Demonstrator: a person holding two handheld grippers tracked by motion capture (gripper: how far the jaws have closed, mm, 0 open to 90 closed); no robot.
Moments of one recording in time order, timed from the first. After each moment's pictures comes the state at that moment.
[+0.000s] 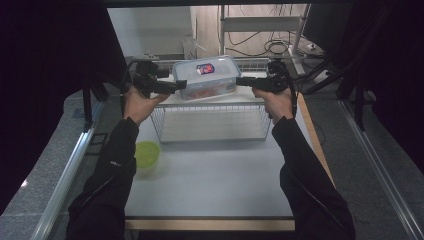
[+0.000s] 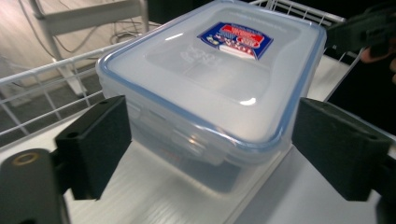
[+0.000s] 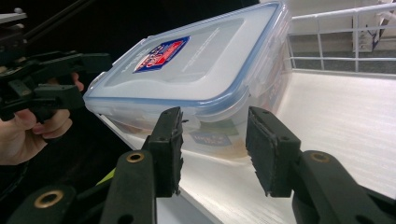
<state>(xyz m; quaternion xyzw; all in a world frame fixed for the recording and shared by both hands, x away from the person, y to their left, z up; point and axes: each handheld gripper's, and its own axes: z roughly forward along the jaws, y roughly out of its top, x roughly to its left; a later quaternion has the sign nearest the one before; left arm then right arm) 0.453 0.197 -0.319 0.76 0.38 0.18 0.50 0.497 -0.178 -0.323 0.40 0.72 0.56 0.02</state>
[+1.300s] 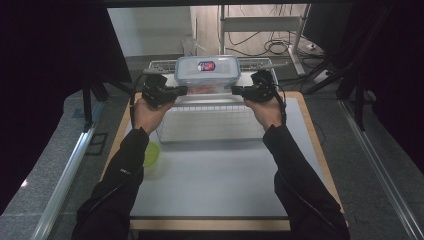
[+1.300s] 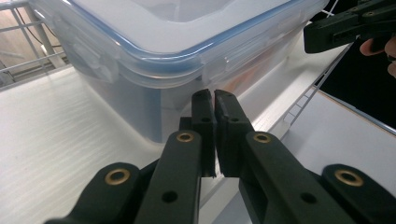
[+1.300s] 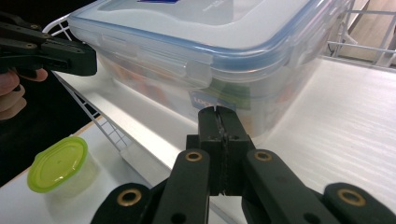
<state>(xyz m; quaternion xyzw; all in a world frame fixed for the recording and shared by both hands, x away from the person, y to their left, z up) 0.446 0.178 -0.349 0.77 0.38 0.16 0.49 0.481 -0.146 -0.341 0.36 0.78 0.50 0.11</state>
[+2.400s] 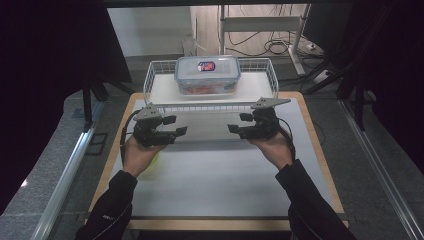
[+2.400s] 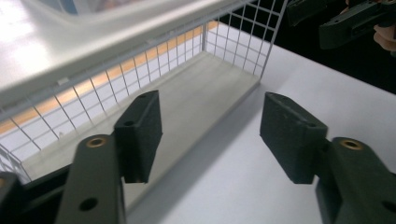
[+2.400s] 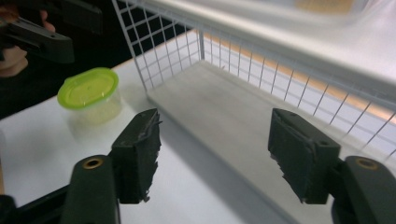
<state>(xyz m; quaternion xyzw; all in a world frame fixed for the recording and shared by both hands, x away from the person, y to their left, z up) 0.351 0.184 -0.398 0.78 0.34 0.18 0.50 0.398 -0.158 -0.383 0.29 0.82 0.48 0.13</state>
